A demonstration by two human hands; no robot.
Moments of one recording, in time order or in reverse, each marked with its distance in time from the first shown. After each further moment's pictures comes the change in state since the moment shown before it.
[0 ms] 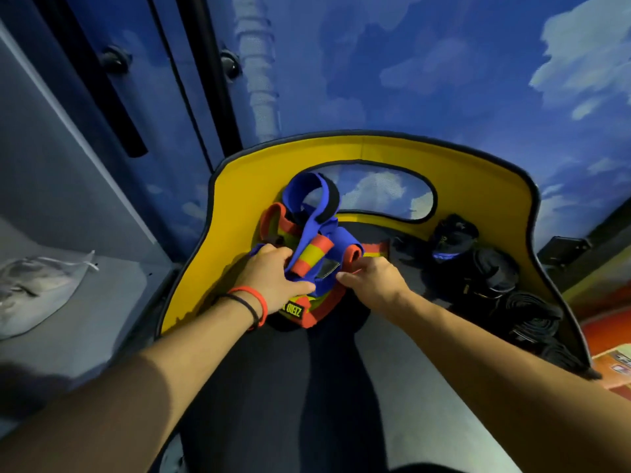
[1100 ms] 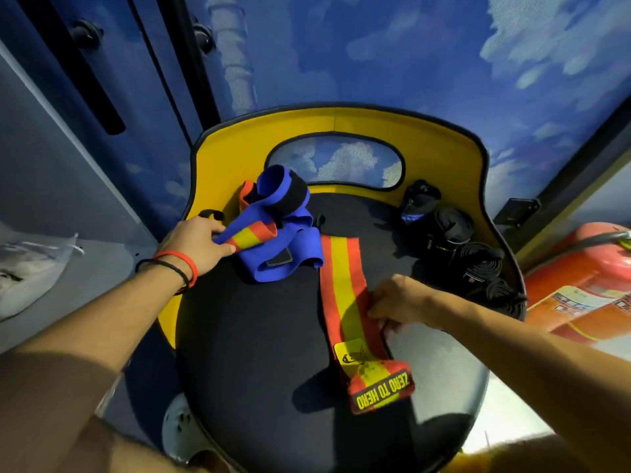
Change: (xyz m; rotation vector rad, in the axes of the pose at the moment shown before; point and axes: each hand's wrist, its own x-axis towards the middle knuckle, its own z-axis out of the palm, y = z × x) left_hand -0.035 -0.040 -0.057 0.108 0.065 -0.124; right_hand -0.087 0.068 -0.033 -0.106 -0.397 0.187
